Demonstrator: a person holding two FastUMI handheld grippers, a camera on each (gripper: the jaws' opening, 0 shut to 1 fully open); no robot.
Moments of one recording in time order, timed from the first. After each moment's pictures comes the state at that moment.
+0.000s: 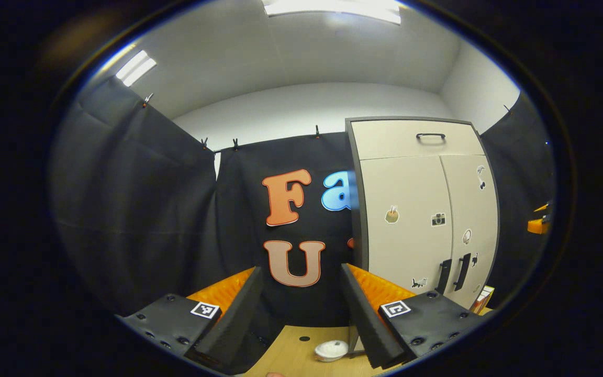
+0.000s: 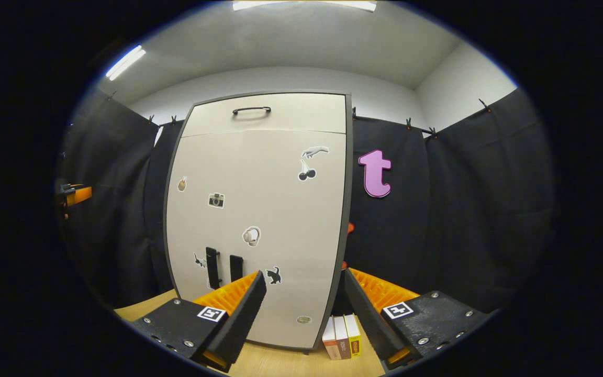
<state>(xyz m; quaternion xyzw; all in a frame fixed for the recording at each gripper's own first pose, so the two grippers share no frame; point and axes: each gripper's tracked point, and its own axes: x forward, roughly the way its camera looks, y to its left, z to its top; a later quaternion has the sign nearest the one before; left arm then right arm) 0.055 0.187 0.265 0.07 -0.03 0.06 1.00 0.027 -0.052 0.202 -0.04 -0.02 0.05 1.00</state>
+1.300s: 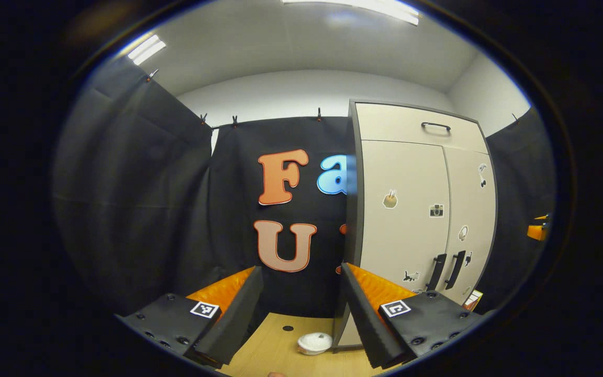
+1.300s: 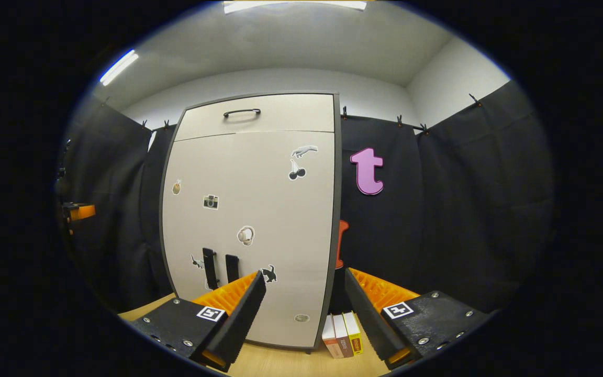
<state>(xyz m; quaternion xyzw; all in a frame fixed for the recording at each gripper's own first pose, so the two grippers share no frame) 0.076 0.207 0.235 0.02 0.00 0.04 1.00 0.016 -0.073 0.199 -0.02 -0.01 0.03 1.00</state>
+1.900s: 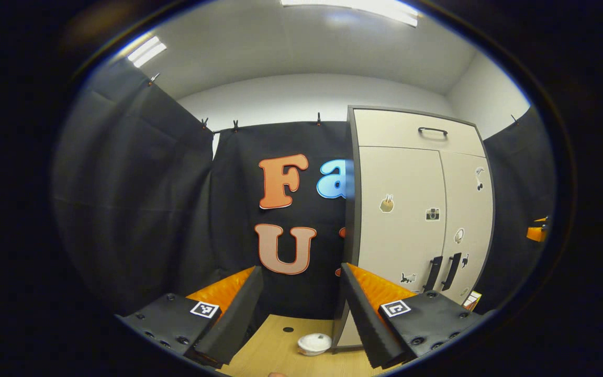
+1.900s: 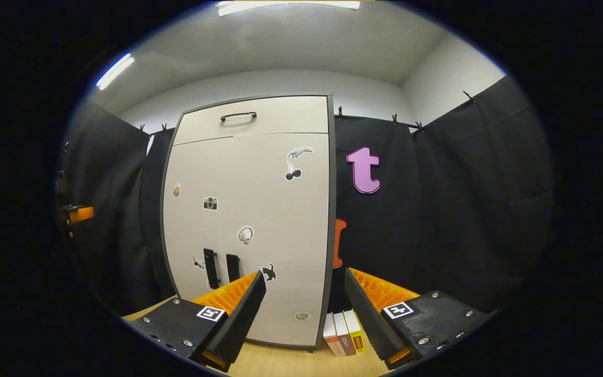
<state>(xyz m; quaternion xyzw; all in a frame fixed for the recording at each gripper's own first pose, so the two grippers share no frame) 0.062 0.202 0.244 0.03 -0.01 0.04 1.00 0.001 -0.078 0.198 -0.01 -0.02 0.03 1.00</state>
